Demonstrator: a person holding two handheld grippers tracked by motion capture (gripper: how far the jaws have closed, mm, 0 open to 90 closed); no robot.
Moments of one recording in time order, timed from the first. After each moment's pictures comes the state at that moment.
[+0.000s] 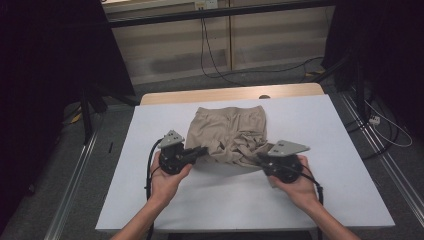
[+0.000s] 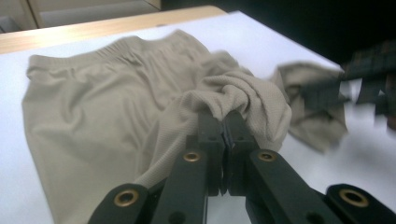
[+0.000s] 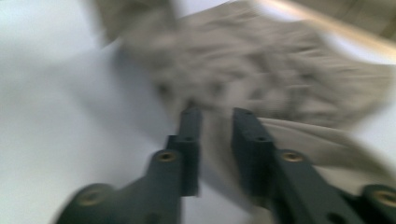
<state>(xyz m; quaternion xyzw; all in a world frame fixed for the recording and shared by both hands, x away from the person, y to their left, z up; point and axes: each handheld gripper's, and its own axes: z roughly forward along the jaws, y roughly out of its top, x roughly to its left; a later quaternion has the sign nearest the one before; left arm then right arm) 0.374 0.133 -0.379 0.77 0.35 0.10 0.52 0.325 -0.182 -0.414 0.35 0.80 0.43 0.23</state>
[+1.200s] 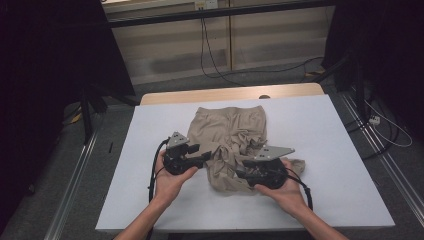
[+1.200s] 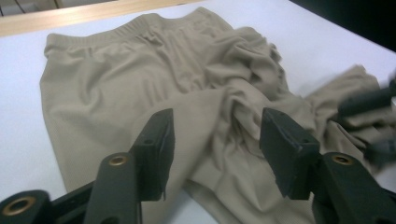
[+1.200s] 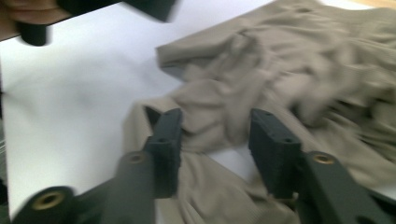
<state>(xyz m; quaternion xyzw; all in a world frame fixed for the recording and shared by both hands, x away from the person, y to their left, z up) 0.374 0.126 -0.398 0.79 0.35 0.14 0.48 0.321 -0.154 -0.422 0.34 0.80 0.47 0.15</state>
